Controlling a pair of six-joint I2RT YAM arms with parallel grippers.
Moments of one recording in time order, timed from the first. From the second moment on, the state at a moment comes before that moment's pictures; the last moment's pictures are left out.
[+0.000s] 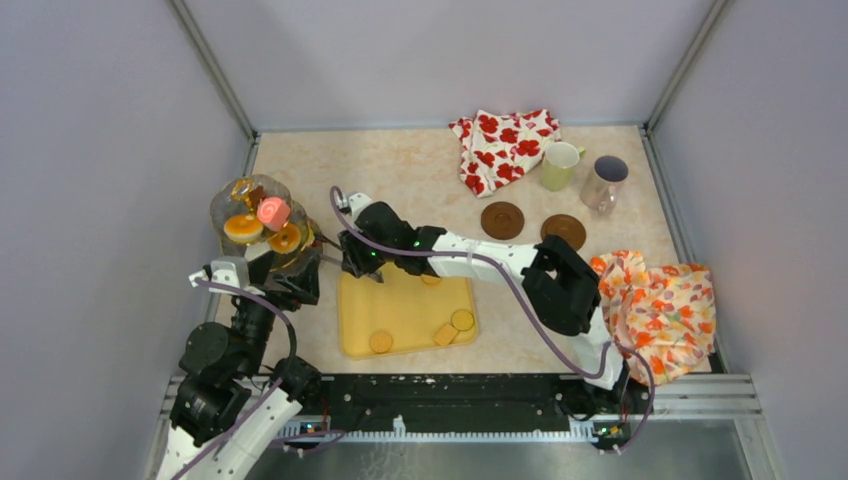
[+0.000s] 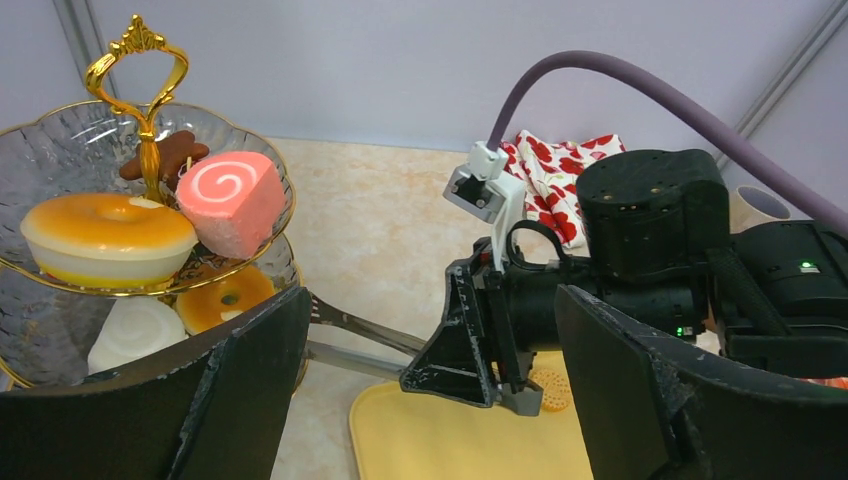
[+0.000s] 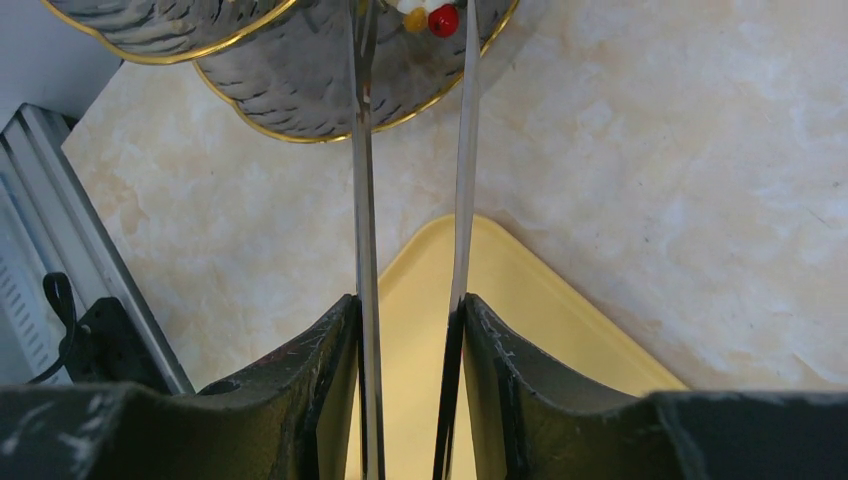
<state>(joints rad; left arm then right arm) -0.54 0.09 0.70 -0.47 -0.36 -0.19 1.08 2.07 1.63 -0.13 -0.03 0.36</state>
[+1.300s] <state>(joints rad) -0.54 0.09 0.70 -0.47 -0.36 -0.19 1.08 2.21 1.78 -0.16 -0.07 0.37</state>
